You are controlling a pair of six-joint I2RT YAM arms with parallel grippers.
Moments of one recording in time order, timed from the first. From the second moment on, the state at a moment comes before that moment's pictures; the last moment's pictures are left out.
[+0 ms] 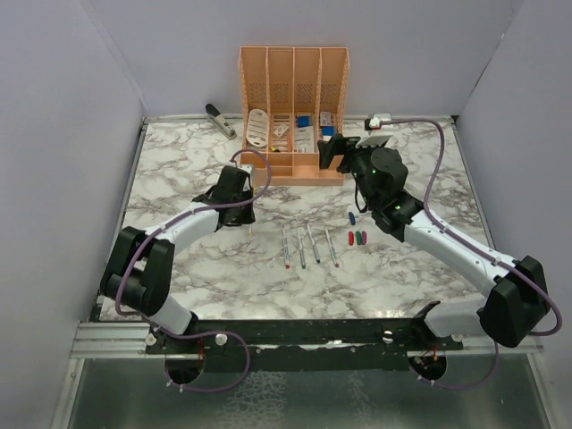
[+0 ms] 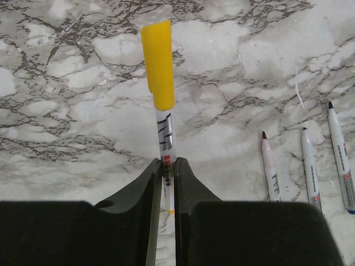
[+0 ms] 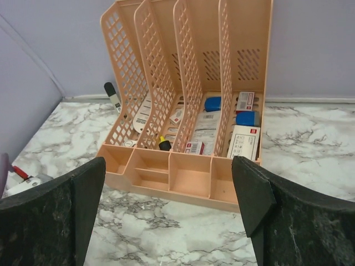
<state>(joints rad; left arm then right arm) -0.41 1.51 0.88 -0.23 0.04 -0.30 0.64 1.33 1.02 0.35 0.35 0.21</state>
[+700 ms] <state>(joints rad) -0.38 1.78 1.10 -0.45 0.07 -0.28 0.64 1.31 1.00 0.23 0.40 0.21</state>
